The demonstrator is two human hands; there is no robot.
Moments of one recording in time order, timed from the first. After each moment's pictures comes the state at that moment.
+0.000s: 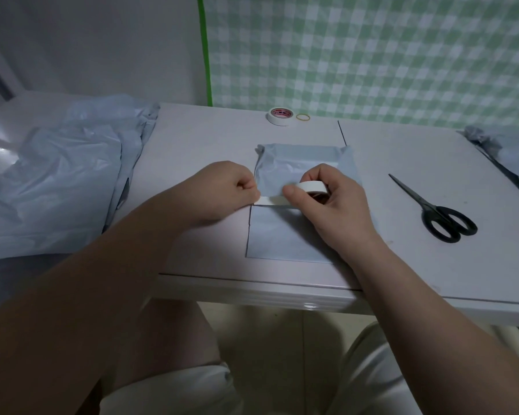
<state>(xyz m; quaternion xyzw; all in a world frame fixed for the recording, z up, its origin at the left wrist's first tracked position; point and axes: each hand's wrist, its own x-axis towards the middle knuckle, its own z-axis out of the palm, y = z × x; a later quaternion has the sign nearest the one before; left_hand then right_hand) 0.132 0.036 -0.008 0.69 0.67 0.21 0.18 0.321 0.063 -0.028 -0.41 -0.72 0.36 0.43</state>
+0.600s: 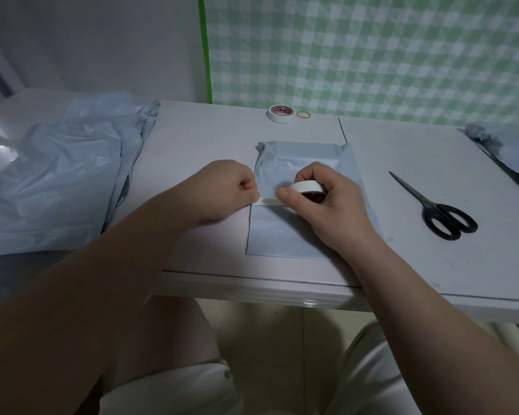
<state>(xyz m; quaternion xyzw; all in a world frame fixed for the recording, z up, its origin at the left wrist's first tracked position) 0.131 0.041 -0.013 0.71 0.67 0.17 0.14 0.320 0.065 -0.032 -0.38 -0.74 0.37 0.41</state>
